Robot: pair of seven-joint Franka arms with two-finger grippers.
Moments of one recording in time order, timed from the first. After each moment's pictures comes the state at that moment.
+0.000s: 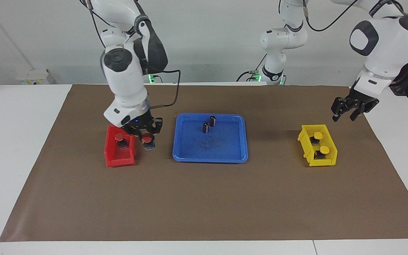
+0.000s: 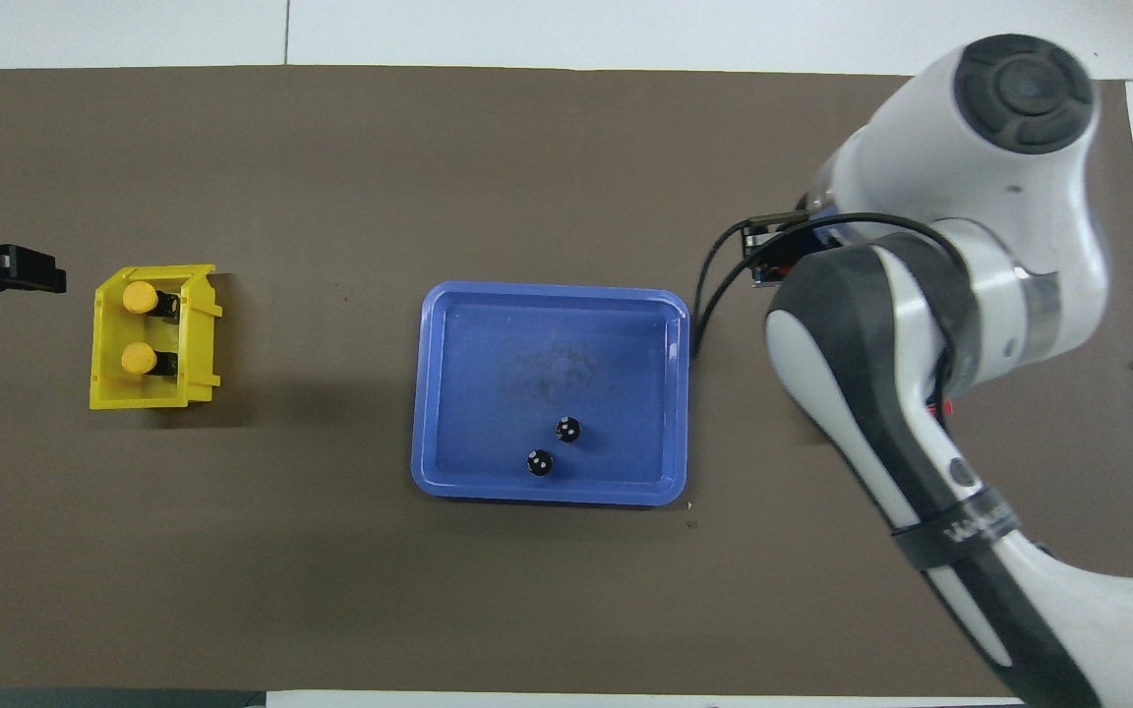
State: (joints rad) left arm 0.05 0.02 -0.02 -1.86 -0.02 1.98 0.08; right arm 0.31 0.27 0.07 -1.61 -0.02 1.91 0.40
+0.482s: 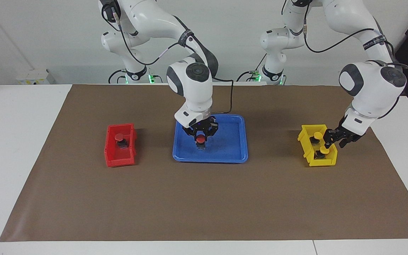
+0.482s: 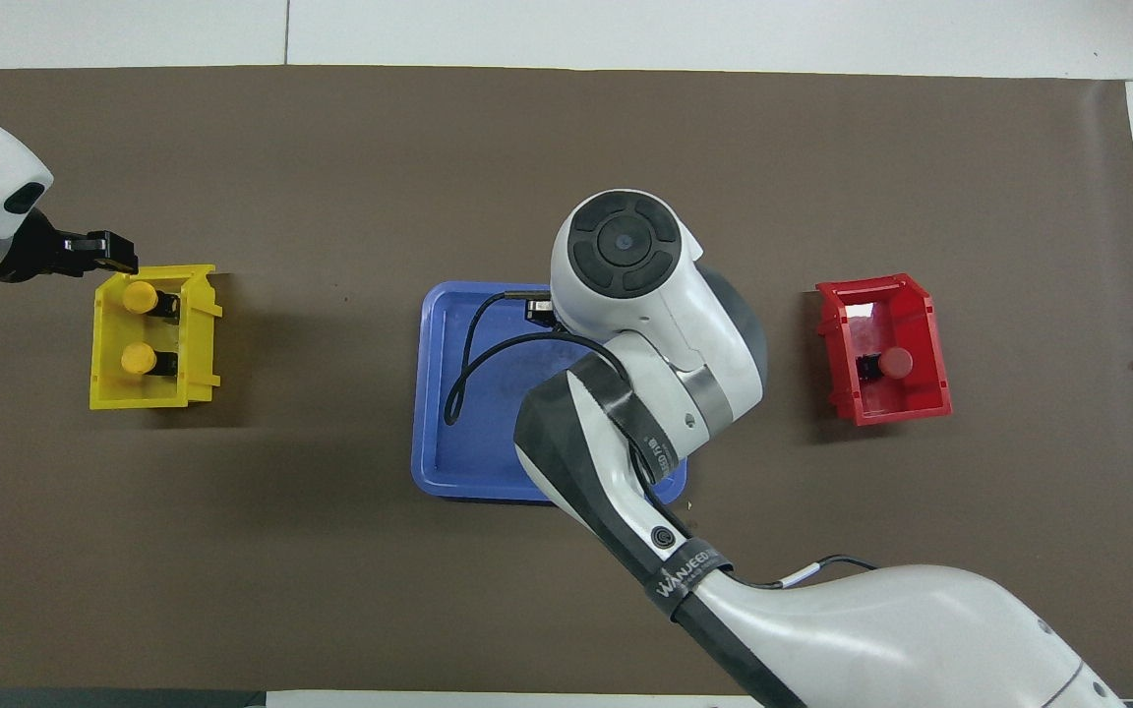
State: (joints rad) left arm 0.05 0.19 -0.02 -1.86 -0.02 2.13 0.09; right arm 0.53 0.42 0.07 -1.61 -0.03 2.07 0.70
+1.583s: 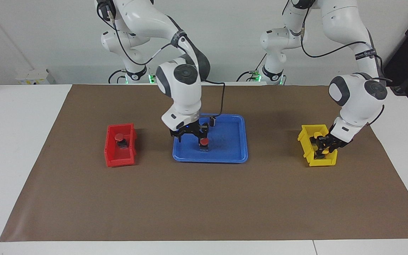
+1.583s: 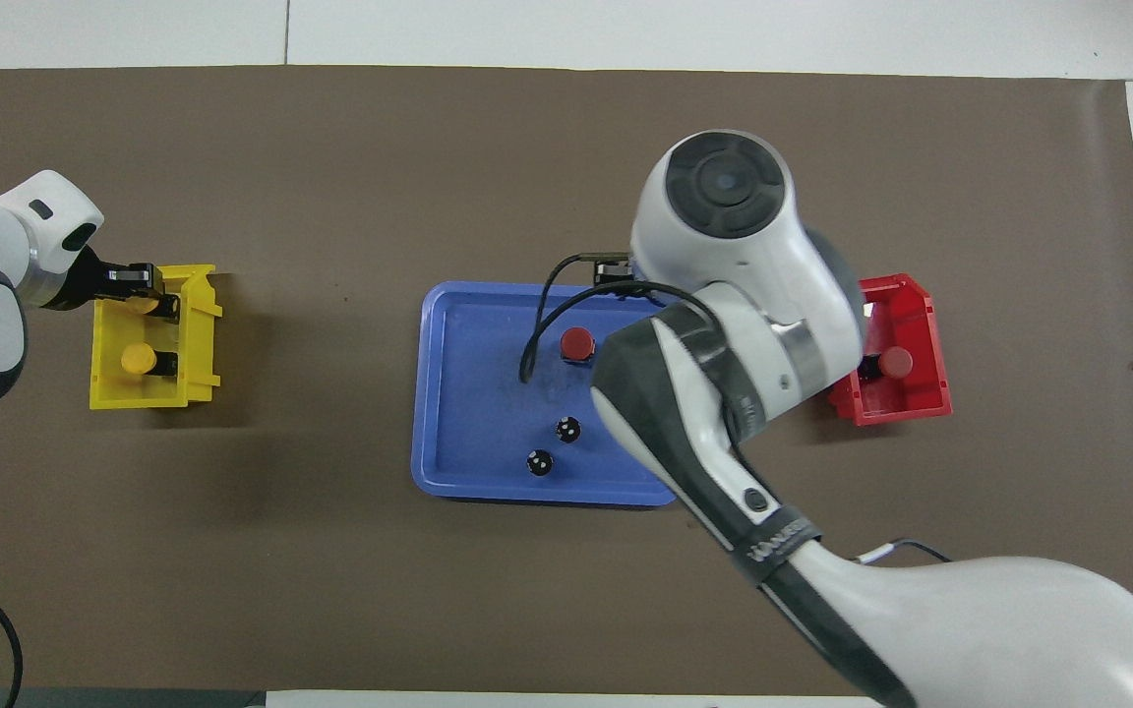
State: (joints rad) left arm 0.05 0.20 -0.02 -2.00 -0.02 2.28 0.09; right arm 0.35 0.30 0.05 -1.61 -0.05 1.92 0.48
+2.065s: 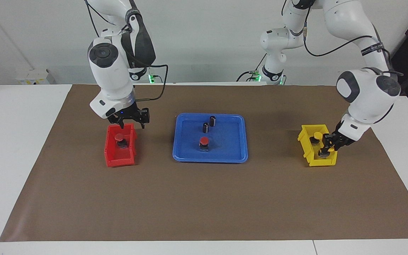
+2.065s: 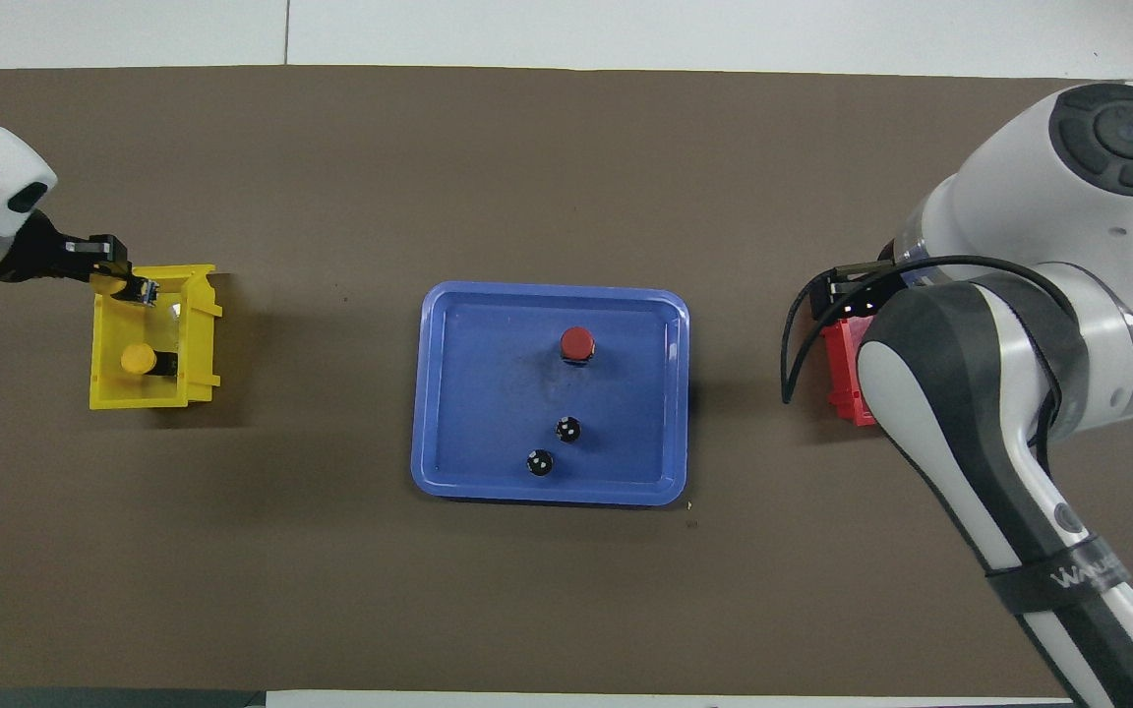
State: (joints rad) left arm 0.06 0.20 -0.02 -1.72 -0.01 1.94 0.08; right arm 0.10 0.08 0.05 -1.85 -0.04 1.86 0.09
